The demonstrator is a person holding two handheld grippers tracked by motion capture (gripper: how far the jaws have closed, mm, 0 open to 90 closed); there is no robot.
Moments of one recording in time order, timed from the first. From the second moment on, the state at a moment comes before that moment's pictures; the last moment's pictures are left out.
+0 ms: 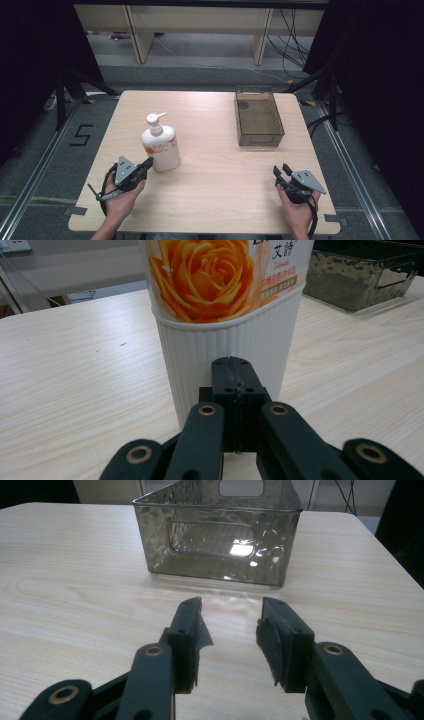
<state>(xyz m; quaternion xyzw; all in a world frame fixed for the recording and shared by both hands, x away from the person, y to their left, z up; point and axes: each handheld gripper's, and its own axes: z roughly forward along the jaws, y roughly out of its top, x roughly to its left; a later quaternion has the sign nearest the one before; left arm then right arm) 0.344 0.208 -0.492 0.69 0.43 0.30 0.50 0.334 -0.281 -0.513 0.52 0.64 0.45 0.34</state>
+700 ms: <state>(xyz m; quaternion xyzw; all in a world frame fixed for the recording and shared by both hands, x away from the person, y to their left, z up) 0.340 0.241 -0.523 0.67 0.42 0.31 0.52 0.330 -0.186 -0.468 0.41 0.66 0.53 0.34</state>
